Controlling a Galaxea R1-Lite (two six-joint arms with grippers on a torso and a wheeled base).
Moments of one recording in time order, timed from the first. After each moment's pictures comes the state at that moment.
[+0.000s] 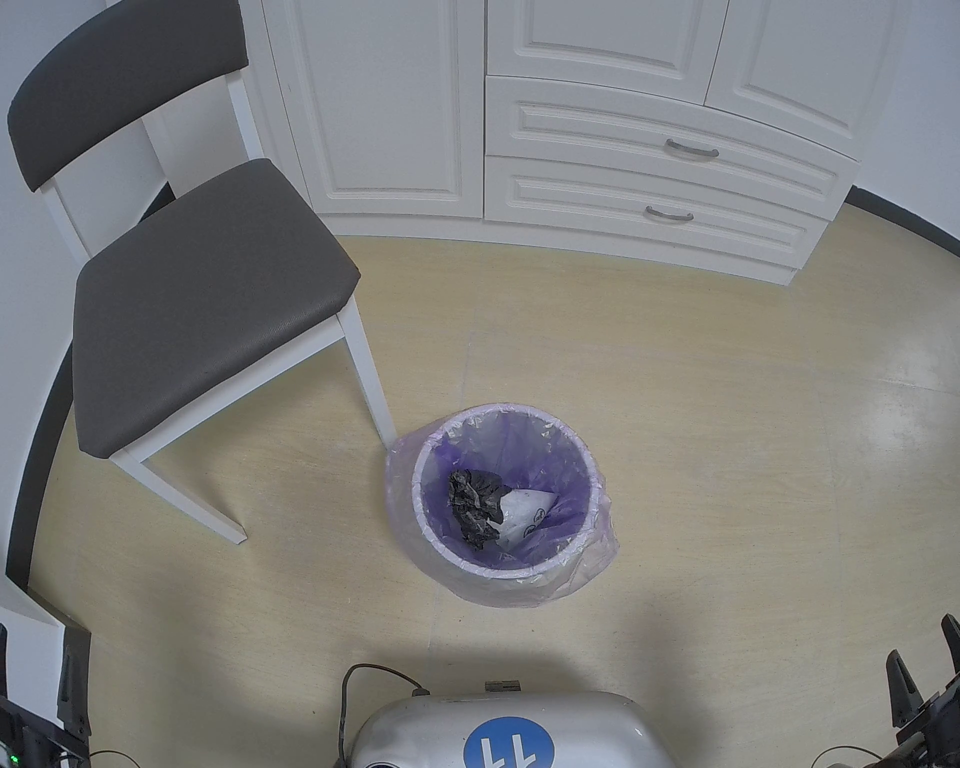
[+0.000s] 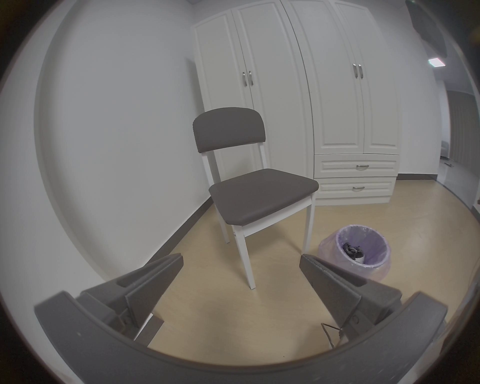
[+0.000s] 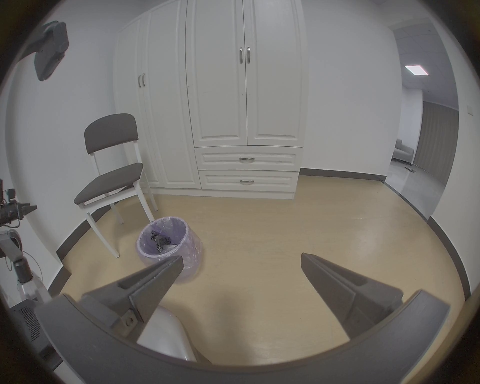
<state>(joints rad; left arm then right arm) 0.00 0.01 -0.02 -0.06 0.22 0.08 0.00 0.01 -0.02 0.00 0.00 0.01</state>
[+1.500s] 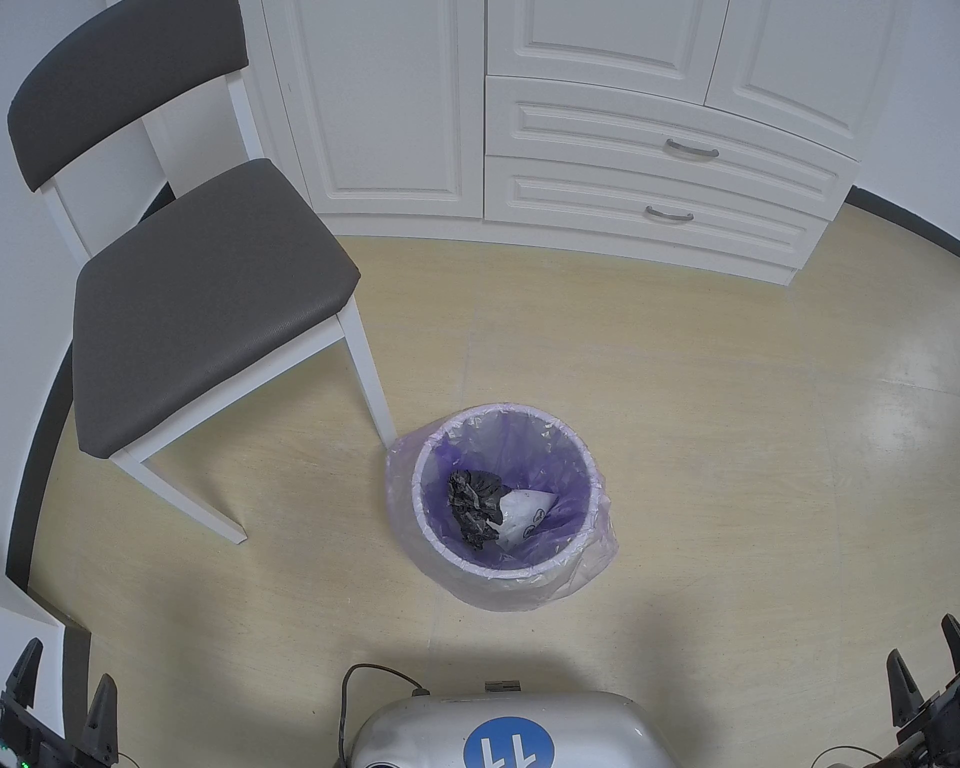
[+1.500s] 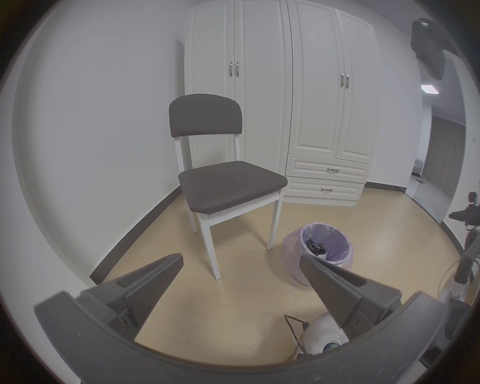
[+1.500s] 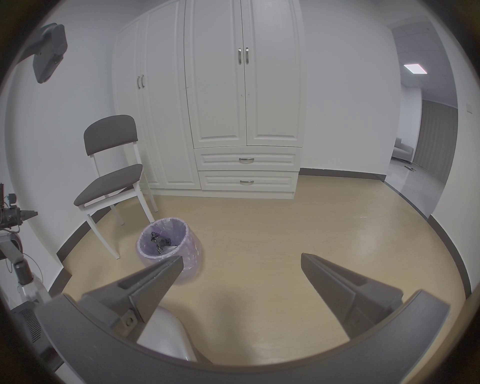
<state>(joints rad) 0.00 0.01 -0.02 0.00 0.01 -0.02 0.00 0.01 -0.02 0.00 0.00 0.02</state>
